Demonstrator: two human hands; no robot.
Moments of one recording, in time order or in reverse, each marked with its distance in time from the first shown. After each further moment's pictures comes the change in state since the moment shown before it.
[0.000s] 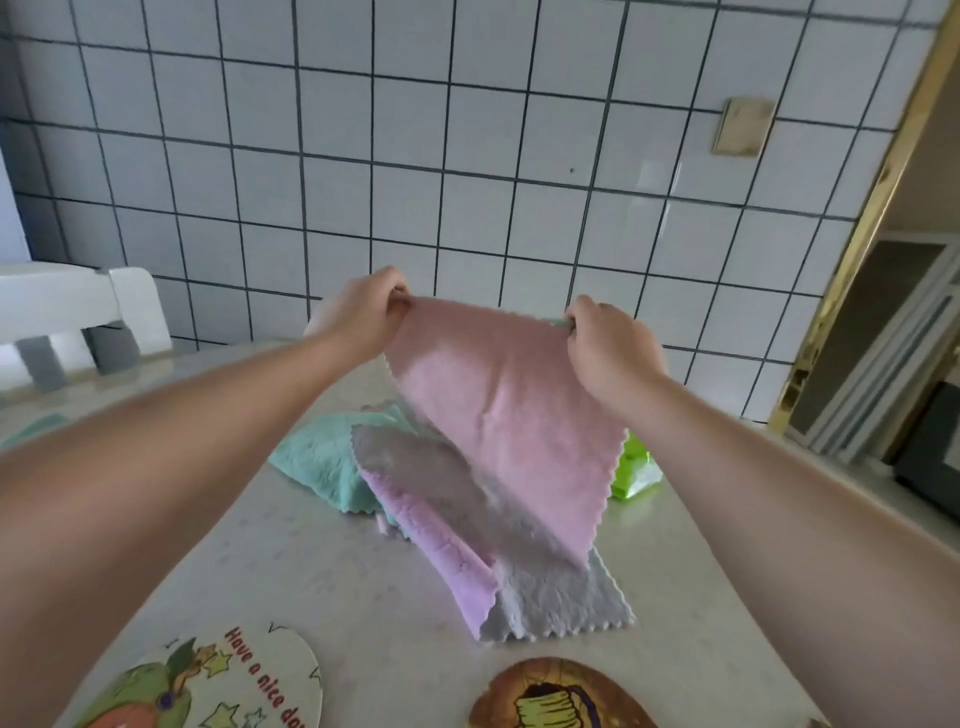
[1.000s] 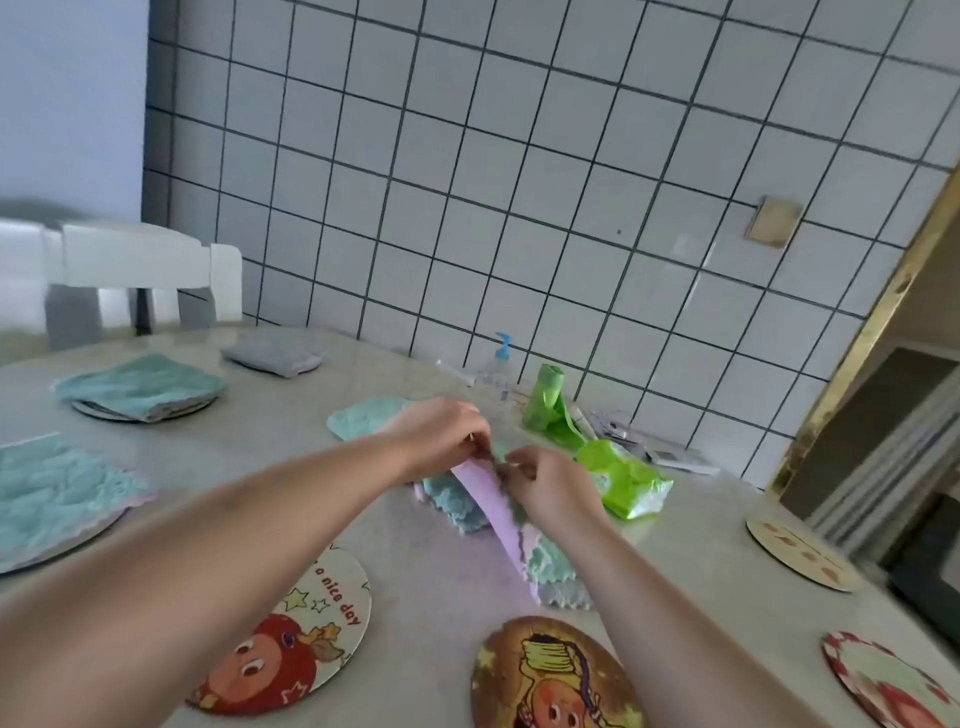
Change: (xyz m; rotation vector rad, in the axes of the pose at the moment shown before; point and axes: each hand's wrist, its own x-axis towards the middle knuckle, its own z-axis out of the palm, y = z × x) left_hand -0.141 0.029 -0.004 0.003 -0.379 0.245; right_hand -0.138 -0.072 0.020 0.317 -0.386 0.062
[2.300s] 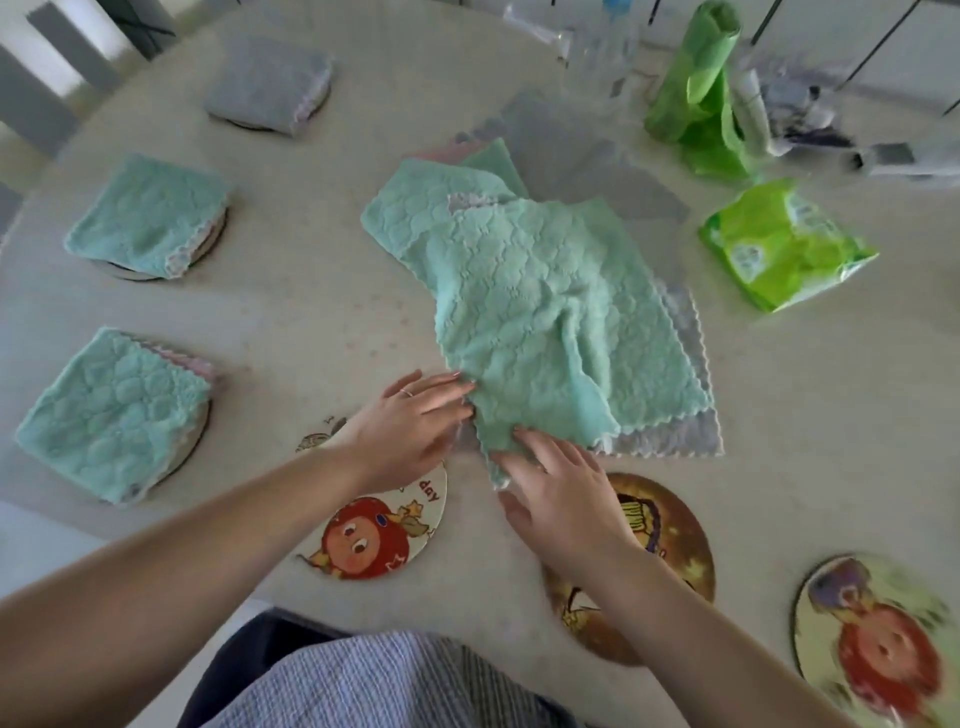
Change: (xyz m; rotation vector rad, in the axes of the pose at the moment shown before) left_hand -0.096 -0.053 0.044 -0.026 -0.487 -0.059; right_hand -0.052 -0.005 0.046 -0.099 -0.637 -0.163
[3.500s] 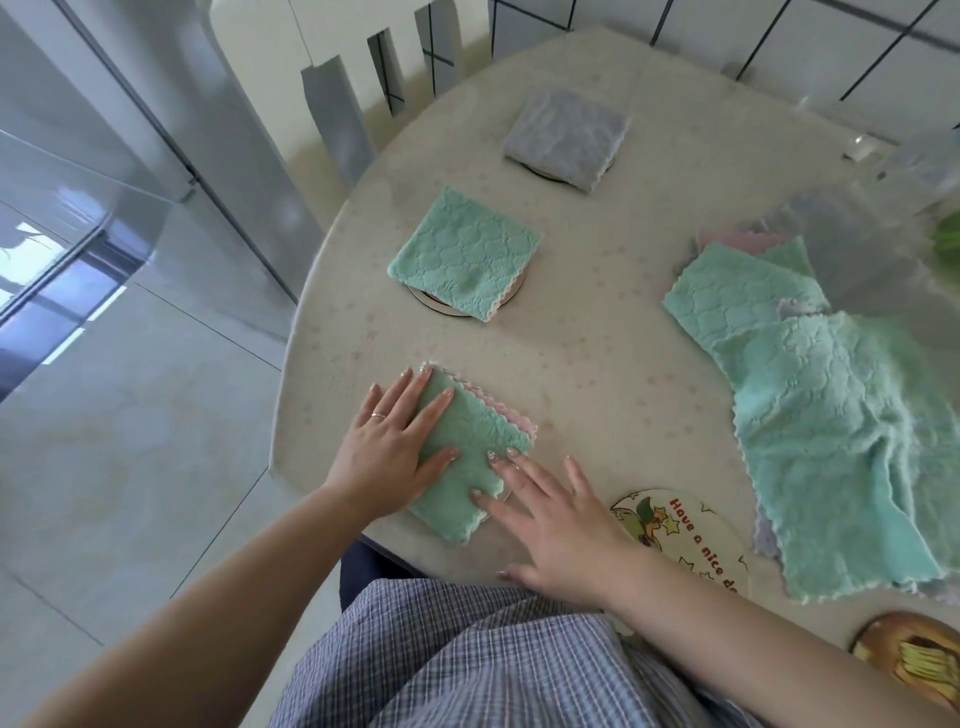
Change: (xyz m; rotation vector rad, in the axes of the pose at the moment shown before) left_hand -0.215 -0.222 -0.042 -0.018 0.028 -0.544; right_hand 0.132 -0.258 0.039 -0.371 -0.452 -0.499
